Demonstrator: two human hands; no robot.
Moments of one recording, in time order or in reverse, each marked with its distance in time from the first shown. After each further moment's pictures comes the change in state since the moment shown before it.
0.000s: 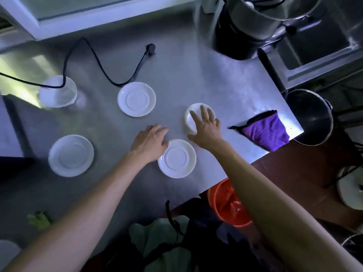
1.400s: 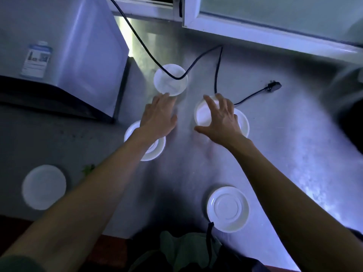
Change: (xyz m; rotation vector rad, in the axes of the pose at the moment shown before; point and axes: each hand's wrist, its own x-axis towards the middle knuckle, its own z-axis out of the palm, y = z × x) left_hand -0.026 -0.205 -0.061 -0.172 0.408 -0.579; right_hand 0.121 -0.240 -0.034 0.026 -0.009 -0.609
